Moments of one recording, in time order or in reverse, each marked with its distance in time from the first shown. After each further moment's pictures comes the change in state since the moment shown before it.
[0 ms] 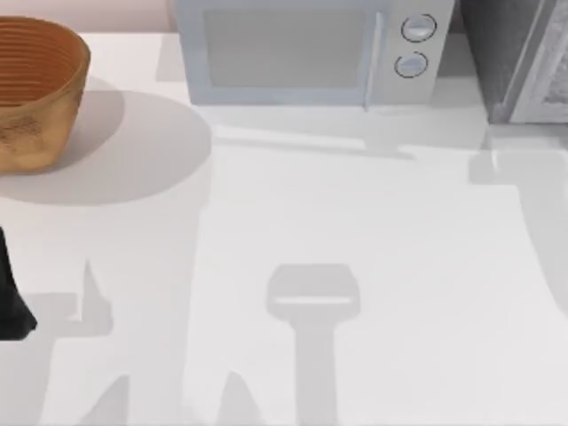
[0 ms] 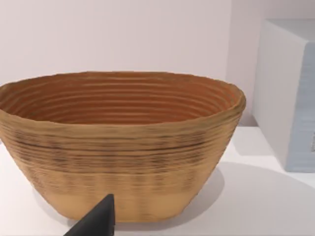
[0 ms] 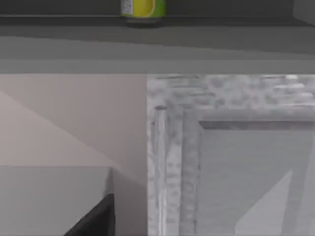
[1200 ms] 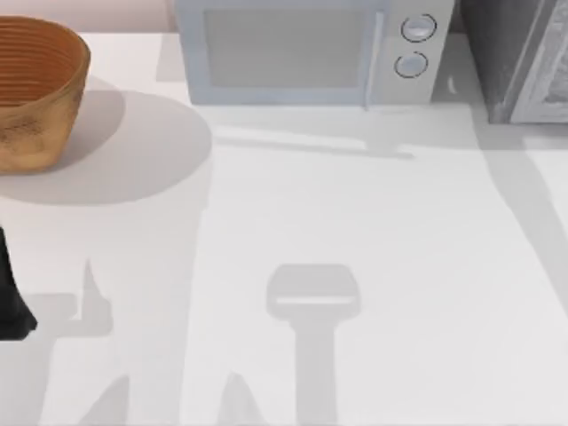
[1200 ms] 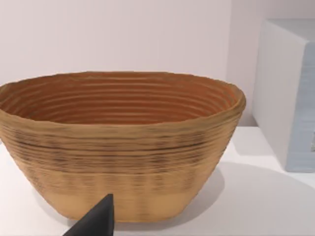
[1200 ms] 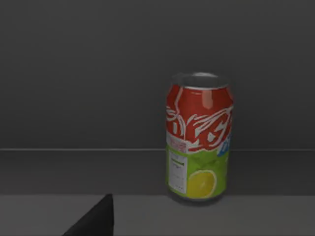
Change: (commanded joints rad) left arm 0.000 0.000 0.000 0.000 0.000 0.000; right arm 0.056 0.520 0.606 -0.067 0.062 0.003
